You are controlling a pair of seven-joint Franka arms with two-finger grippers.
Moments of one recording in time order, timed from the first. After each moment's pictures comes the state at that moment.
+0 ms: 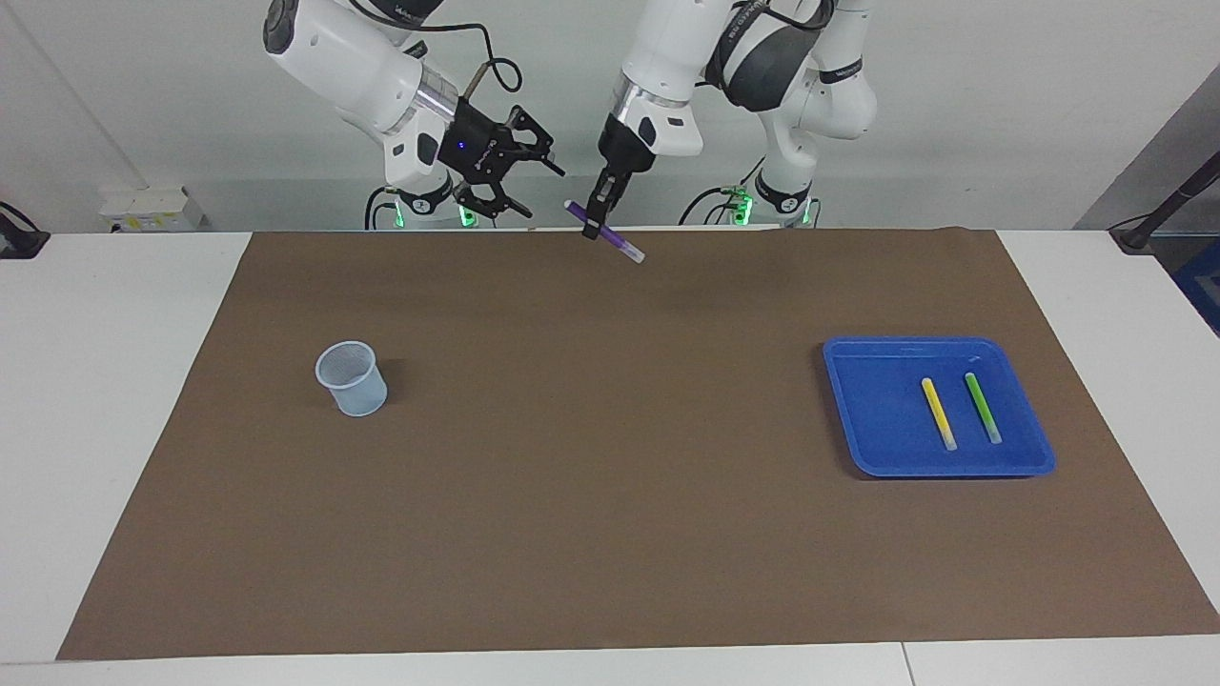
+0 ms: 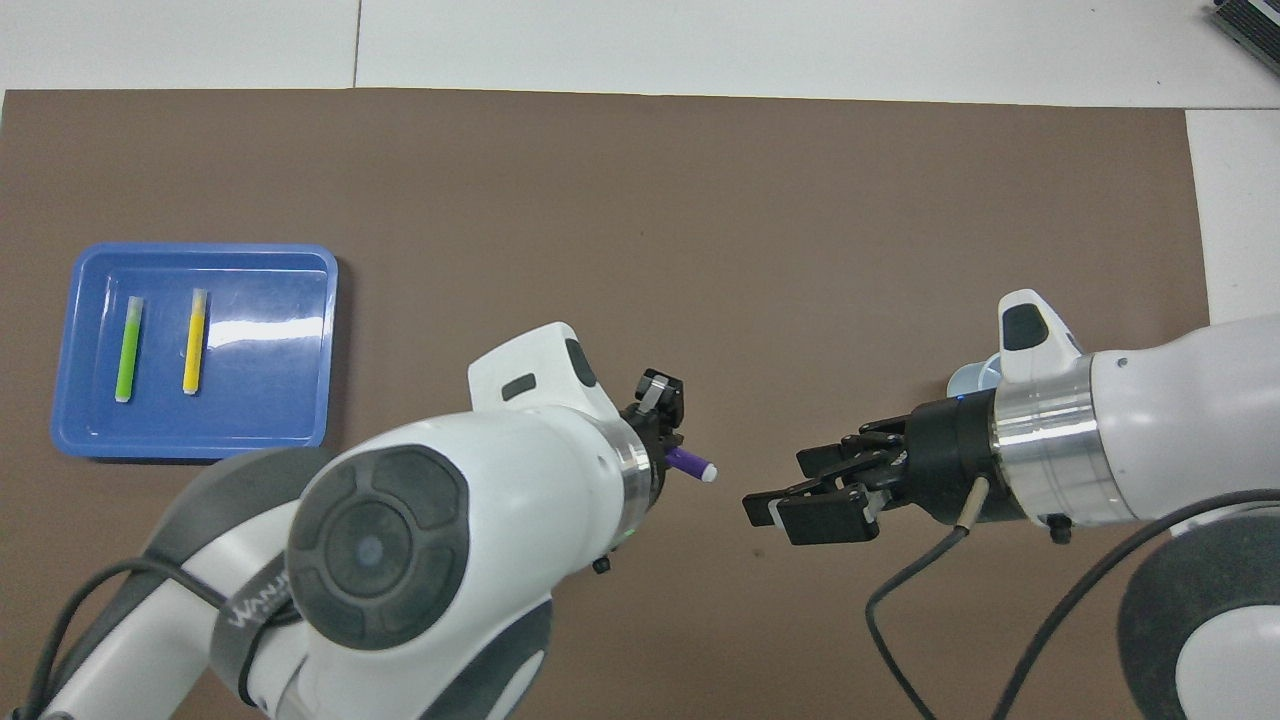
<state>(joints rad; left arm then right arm) -0.55 -0.06 -0.17 -1.85 -0.22 2.08 -1.73 -0.06 -0.25 0.29 -1.98 0.81 1.71 -0.37</state>
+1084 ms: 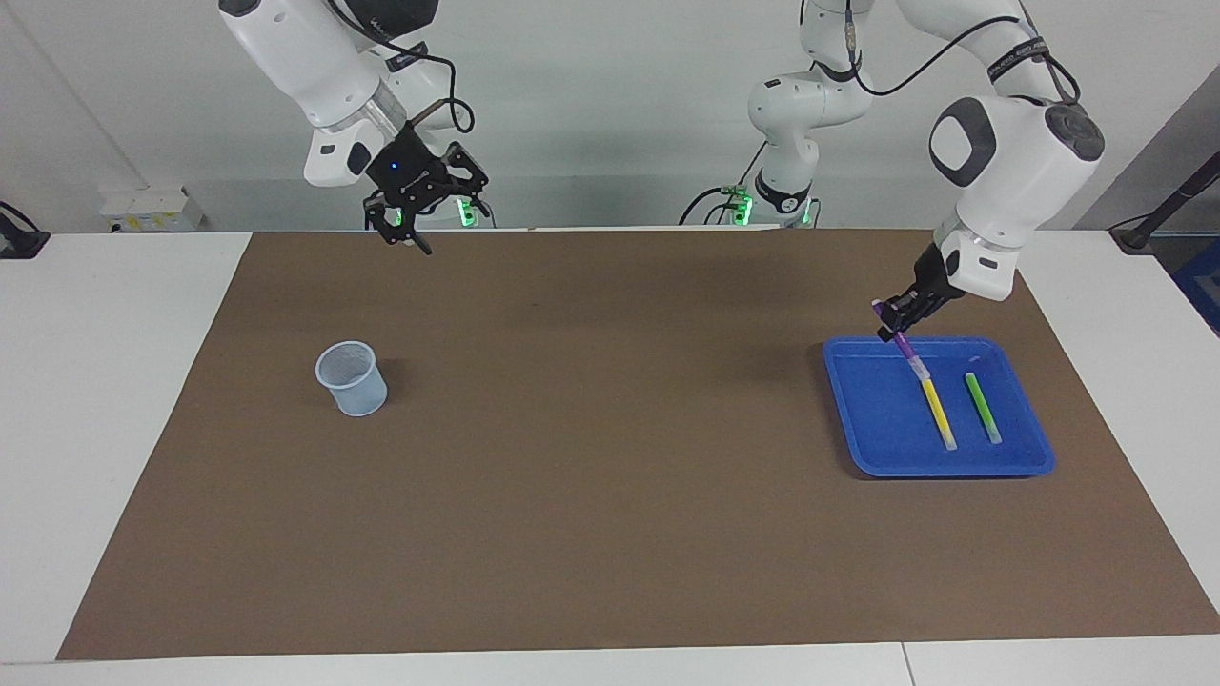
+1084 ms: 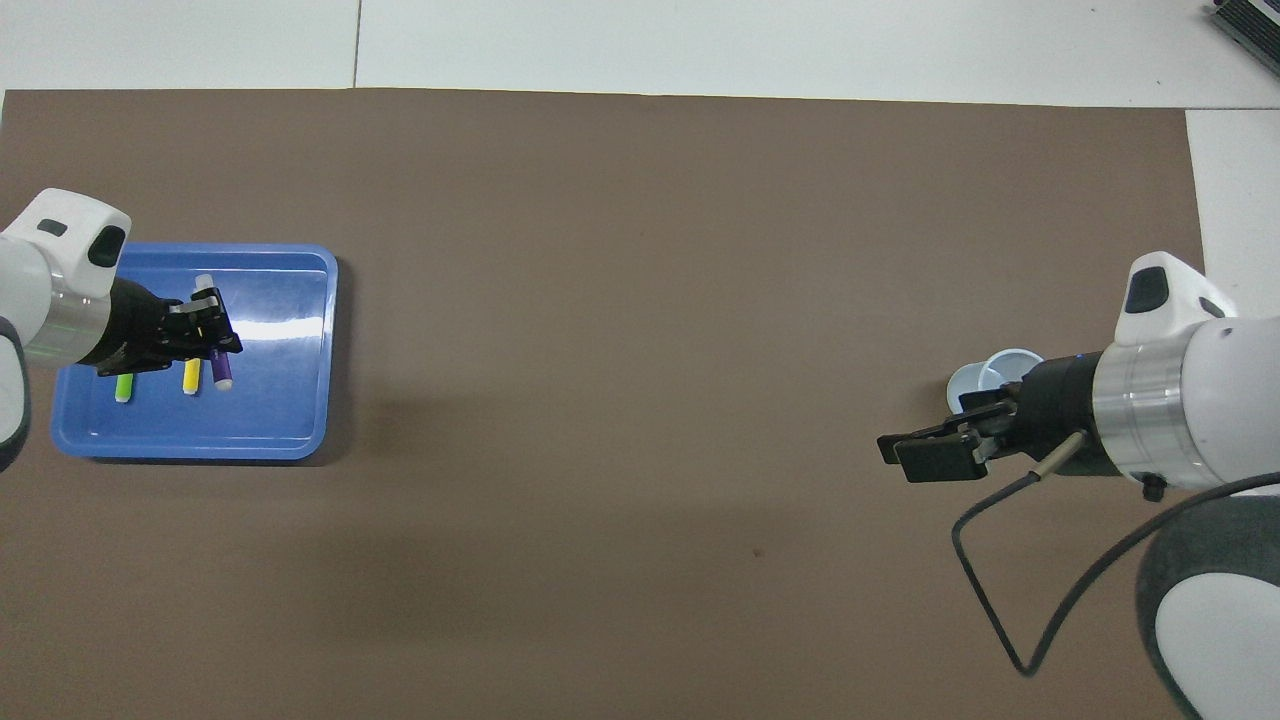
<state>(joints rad) 0.15 0.03 -0.16 -1.97 -0.12 2.02 -0.28 -0.15 -0.25 0.28 -1.95 0.41 1.75 -0.32</state>
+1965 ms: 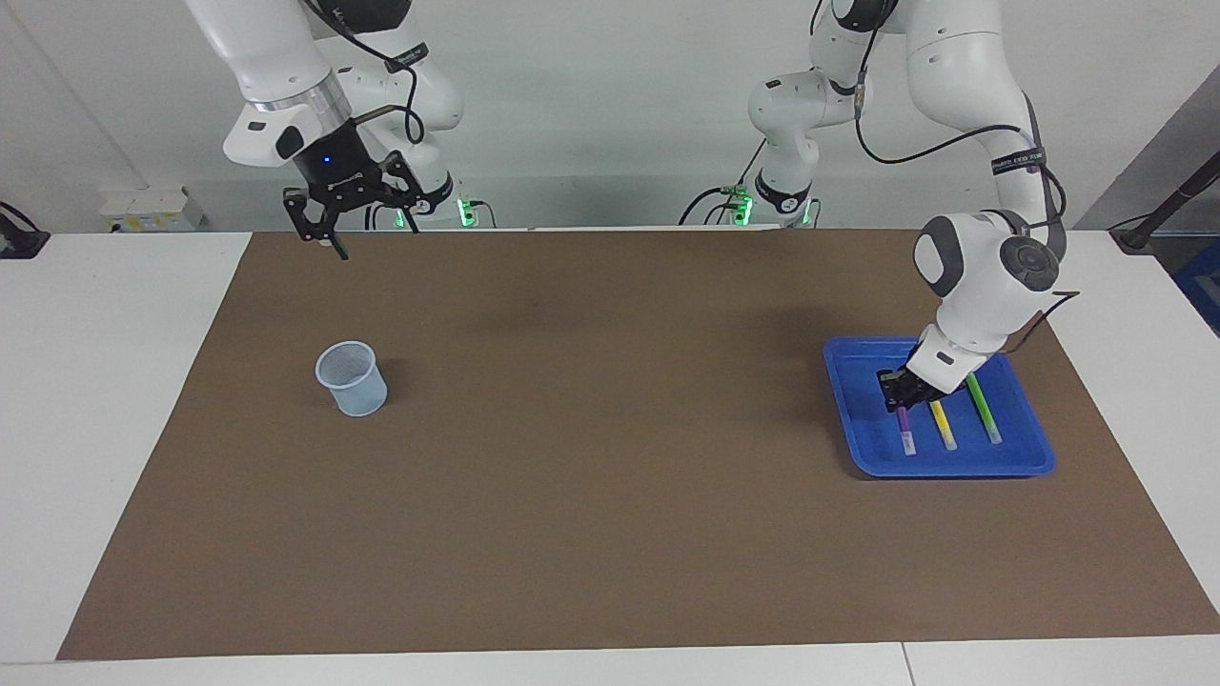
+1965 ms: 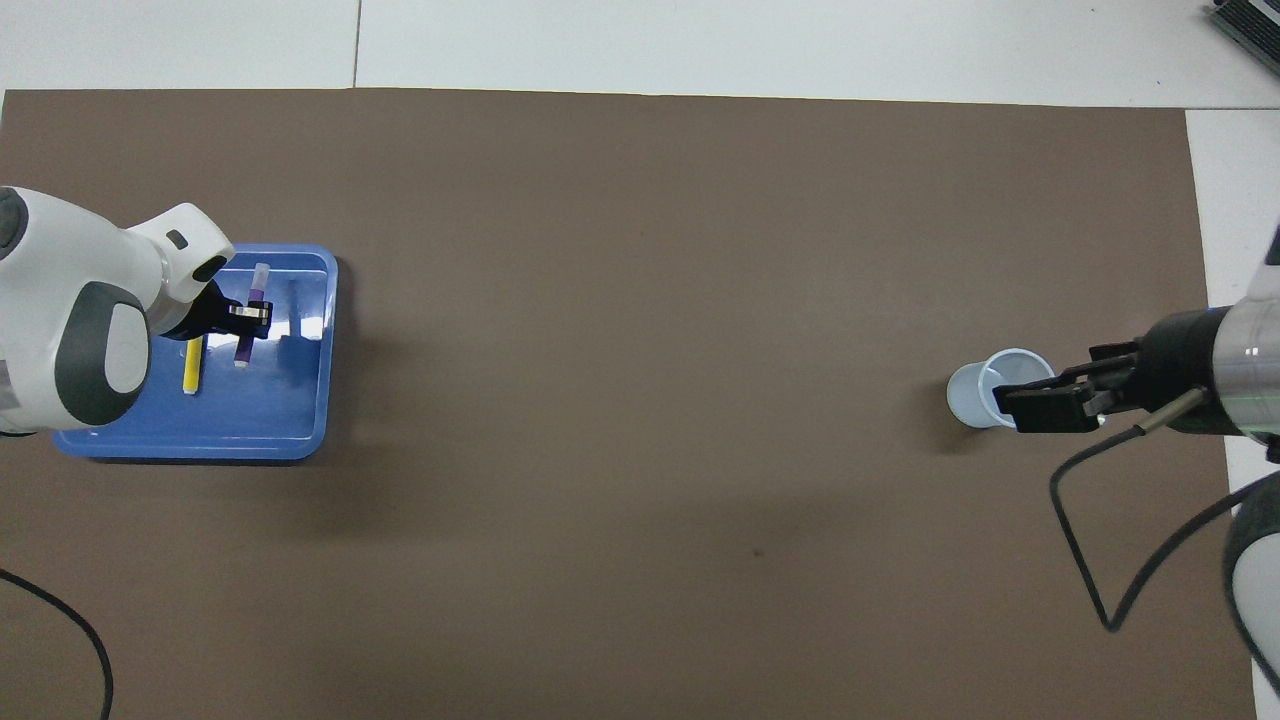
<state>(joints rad) 0.16 0.27 -0.16 -1.96 0.02 2.23 0.09 -0.22 -0.22 0.26 -1.86 0.21 1.74 -0.32</state>
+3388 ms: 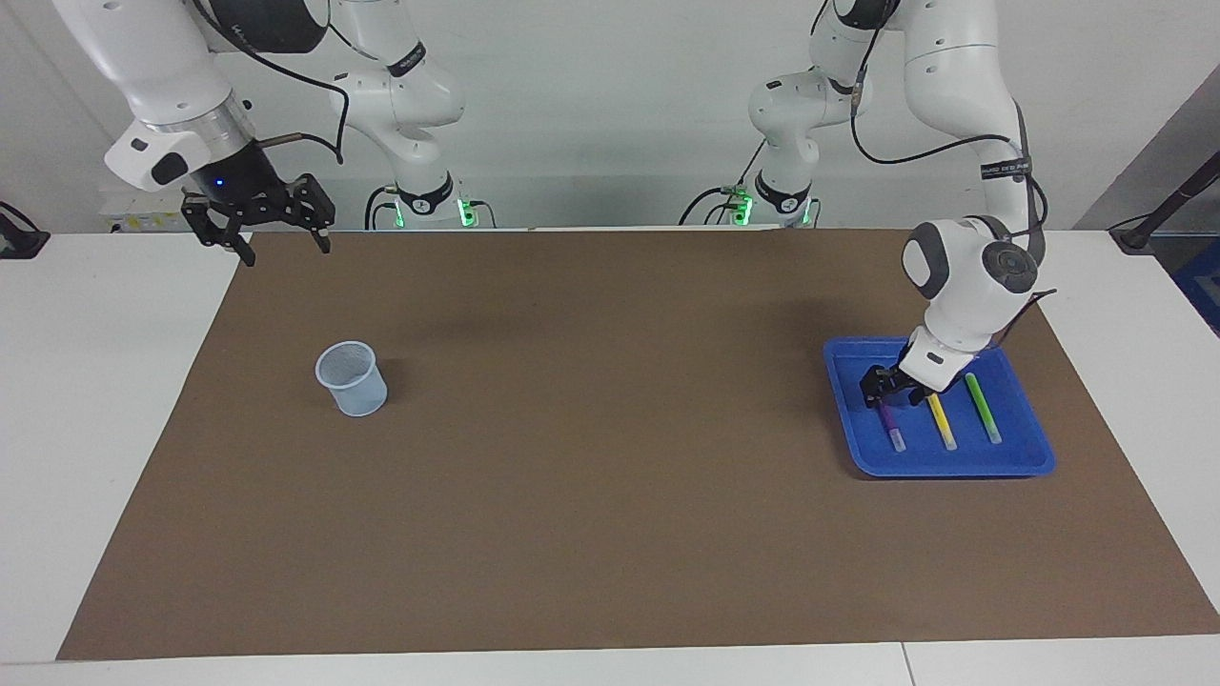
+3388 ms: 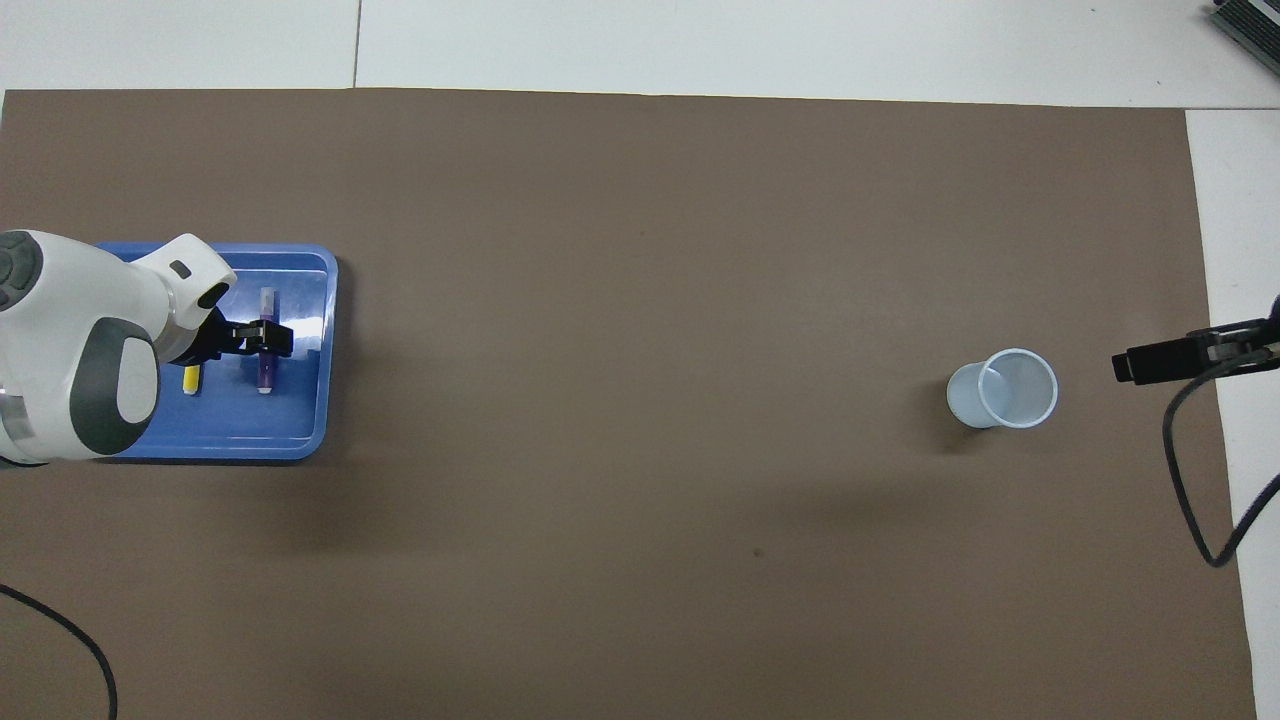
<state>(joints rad) 0.19 0.24 -0.17 -2.05 0.02 2.29 0.04 0.04 -0.11 -0.09 -1.72 0.05 1.63 -0.19</state>
